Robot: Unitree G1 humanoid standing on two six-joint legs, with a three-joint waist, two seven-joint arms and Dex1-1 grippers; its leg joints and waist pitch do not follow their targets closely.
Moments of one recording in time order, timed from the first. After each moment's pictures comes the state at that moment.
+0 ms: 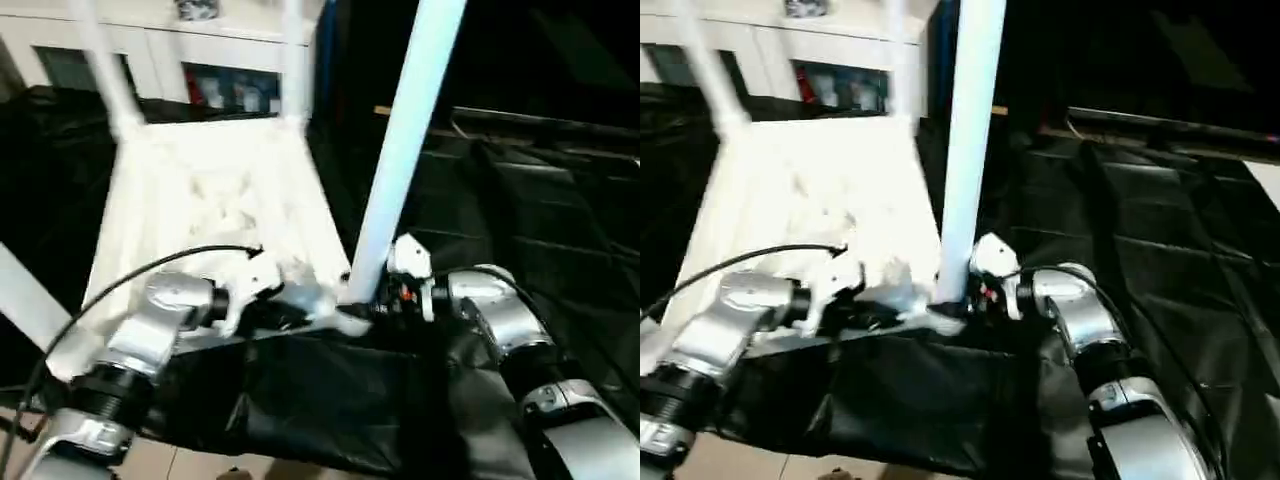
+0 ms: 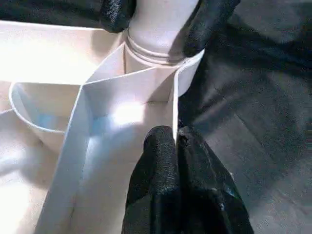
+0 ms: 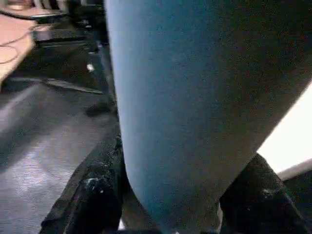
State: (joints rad) left arm -0.45 0.42 -0.24 0.37 -0.02 0.22 -1.26; right arm -0.59 -0.25 0.18 0.75 0.05 -0.12 1.31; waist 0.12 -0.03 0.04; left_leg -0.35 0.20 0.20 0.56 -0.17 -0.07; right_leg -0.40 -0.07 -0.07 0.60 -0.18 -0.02
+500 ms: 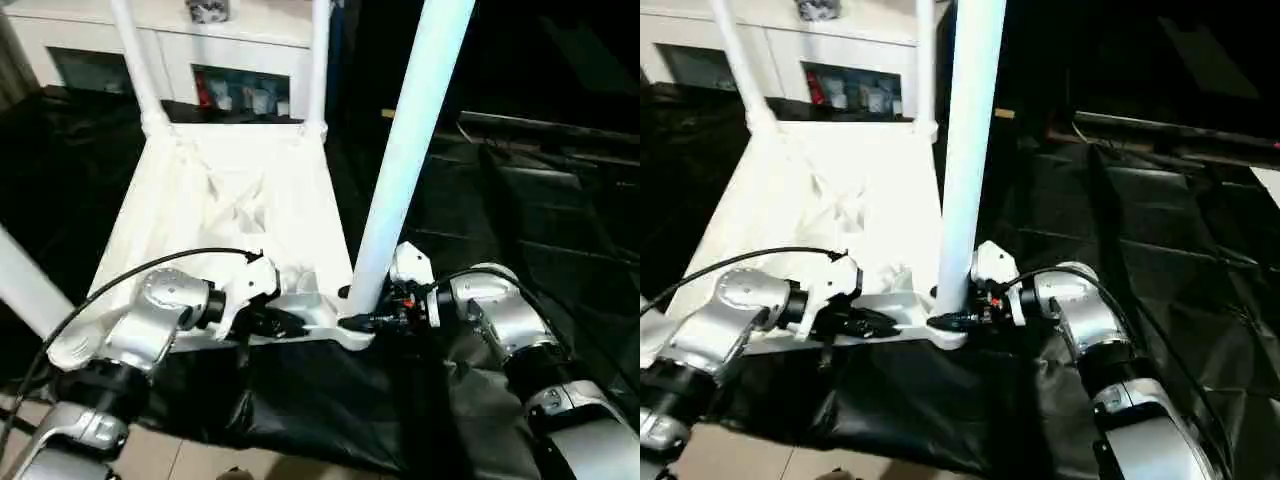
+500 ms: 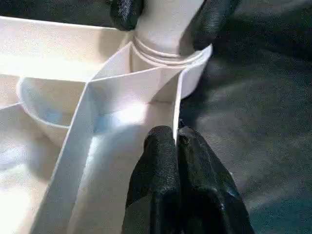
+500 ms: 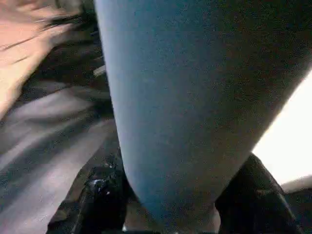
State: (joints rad) left arm -0.49 0.38 -0.24 0.47 0.01 0.16 -1.18; right arm -0.60 -0.23 0.15 0.77 0.04 -0.07 1.20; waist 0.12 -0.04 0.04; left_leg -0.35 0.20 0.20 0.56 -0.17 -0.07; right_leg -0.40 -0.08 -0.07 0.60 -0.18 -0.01
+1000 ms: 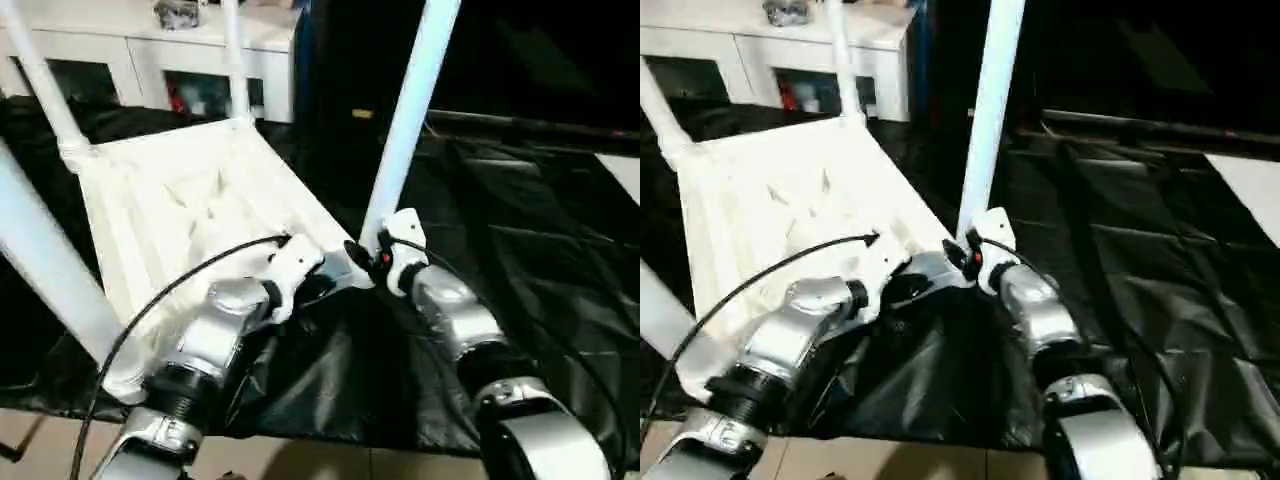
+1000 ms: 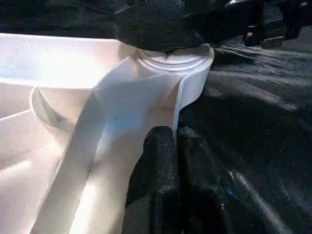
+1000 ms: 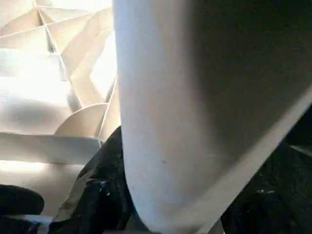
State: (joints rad) left arm -0.47 0.14 -0.19 0.41 0.11 0.35 -0.70; right arm -0.64 -0.04 0.02 0.88 0.01 -0.01 0.45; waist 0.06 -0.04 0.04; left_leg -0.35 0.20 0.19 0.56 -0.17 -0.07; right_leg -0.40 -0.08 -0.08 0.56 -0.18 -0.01
